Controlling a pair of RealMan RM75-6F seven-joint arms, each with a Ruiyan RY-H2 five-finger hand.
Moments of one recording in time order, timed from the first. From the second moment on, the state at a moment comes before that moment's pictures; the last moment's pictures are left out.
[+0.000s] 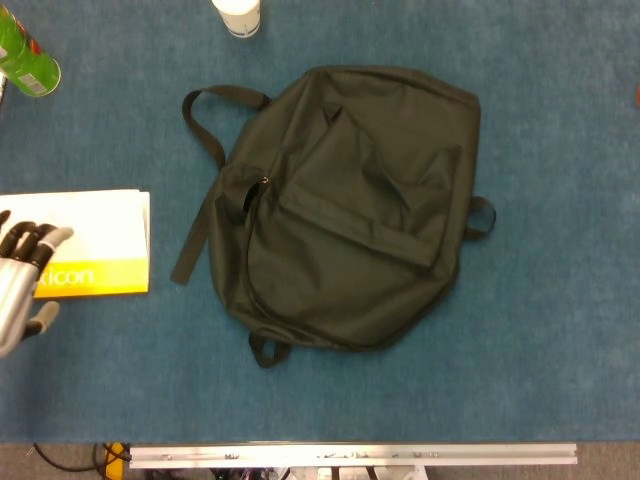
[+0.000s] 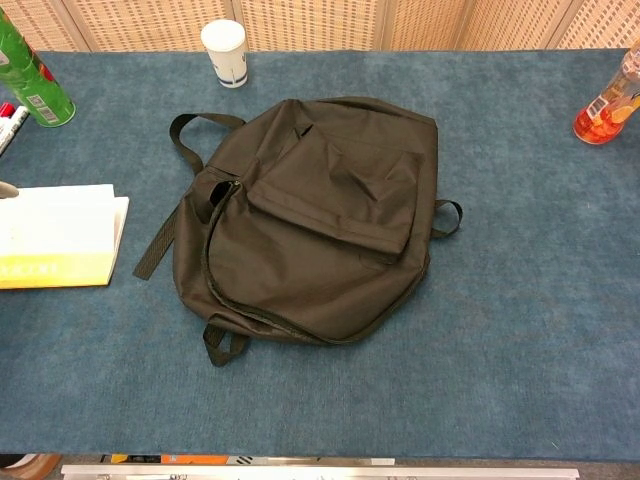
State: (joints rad) left arm -0.13 -1.20 0.06 -1.55 1.61 1.36 0.18; right arm 0.07 -1.02 0.06 -1.69 -1.54 1.49 0.04
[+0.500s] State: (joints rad) left arm -0.19 -1.39 0.05 -1.40 1.57 1.26 0.22; right arm 0.05 -1.01 0.05 -1.67 -1.54 1.51 0.07
